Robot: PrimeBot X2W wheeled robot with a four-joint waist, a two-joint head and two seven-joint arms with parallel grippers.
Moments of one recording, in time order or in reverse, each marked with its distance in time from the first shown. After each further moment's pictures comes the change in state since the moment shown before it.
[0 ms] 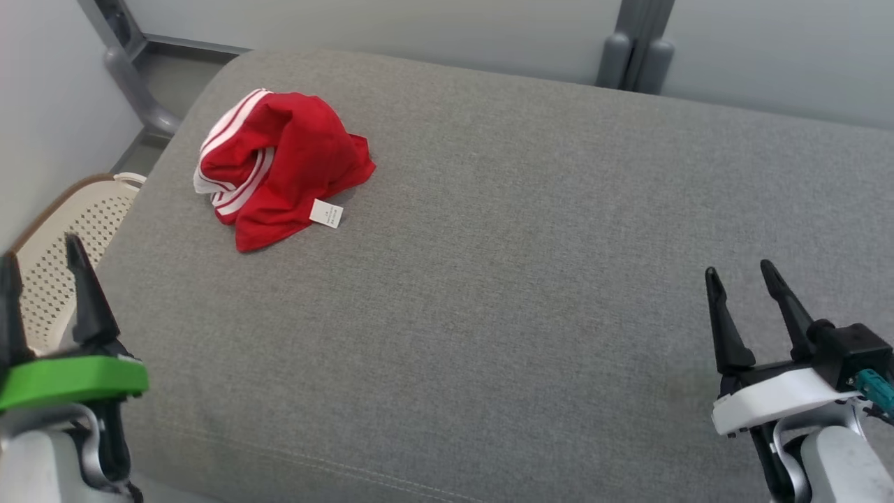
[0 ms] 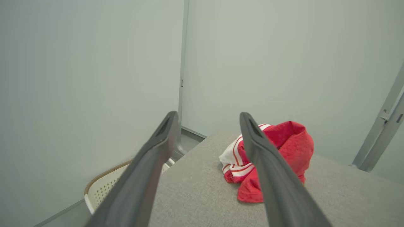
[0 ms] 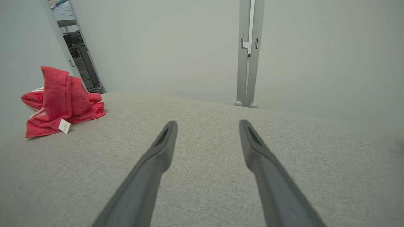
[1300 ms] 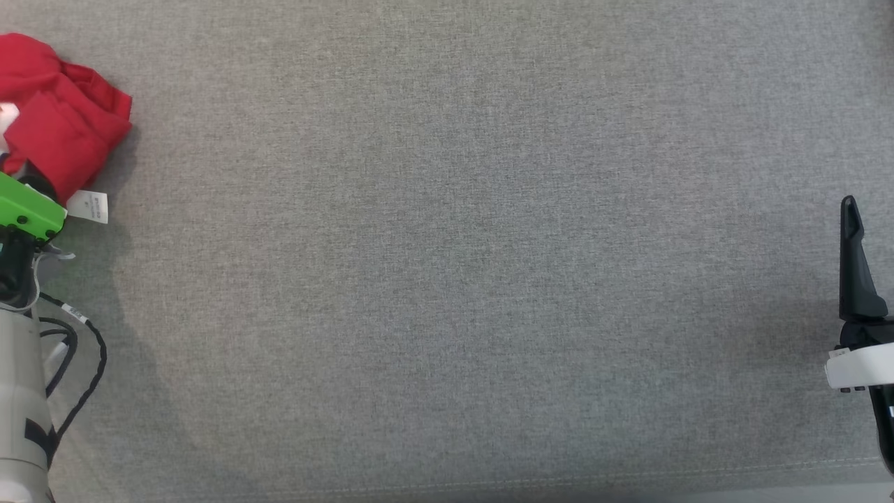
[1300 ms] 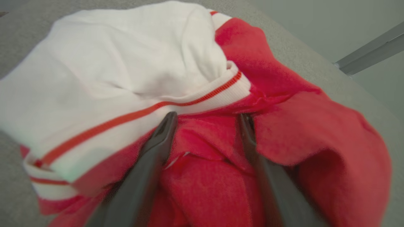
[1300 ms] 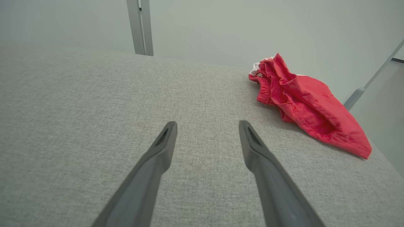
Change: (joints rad) left arm -0.639 0.245 -0.165 0.718 -0.468 -0.004 0.418; right arm 0.019 -0.114 -0.200 -0.261 -0.033 0.000 0.077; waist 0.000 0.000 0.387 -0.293
